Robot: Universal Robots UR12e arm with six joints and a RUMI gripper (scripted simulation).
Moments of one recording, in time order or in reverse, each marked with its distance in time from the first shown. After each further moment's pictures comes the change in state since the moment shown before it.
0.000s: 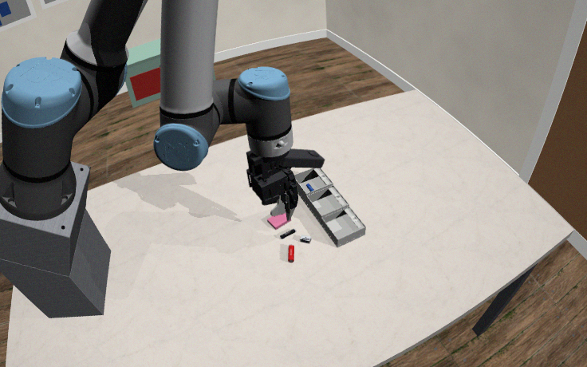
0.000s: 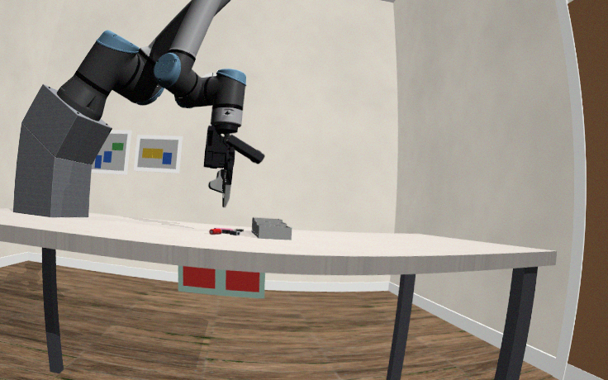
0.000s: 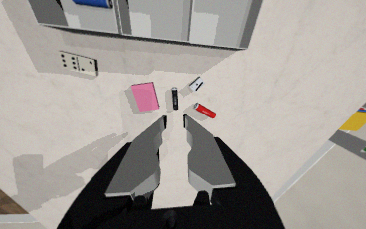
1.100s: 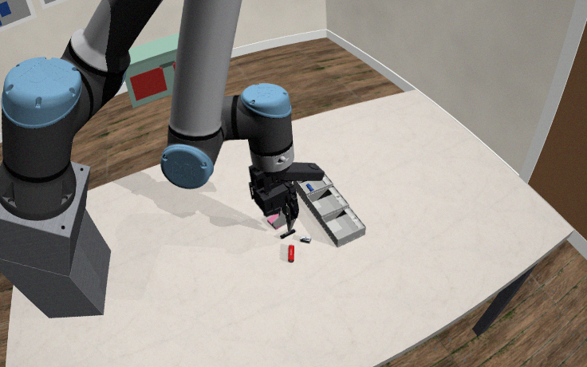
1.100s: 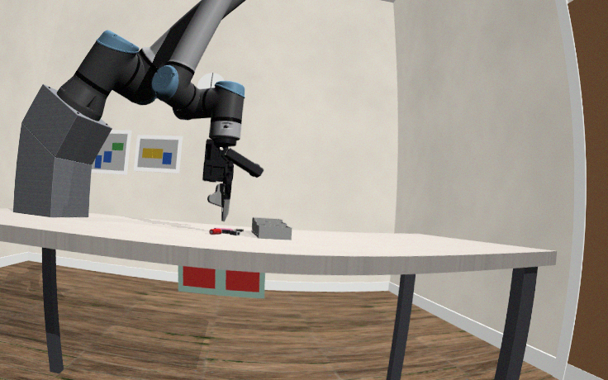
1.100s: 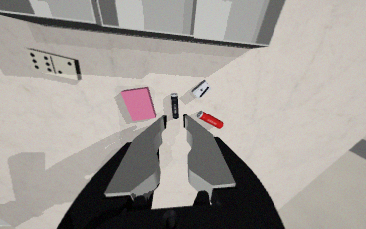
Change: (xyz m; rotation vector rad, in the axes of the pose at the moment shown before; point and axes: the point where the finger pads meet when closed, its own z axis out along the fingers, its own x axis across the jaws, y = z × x) arm 0.000 0.000 0.038 -0.002 -0.001 0.001
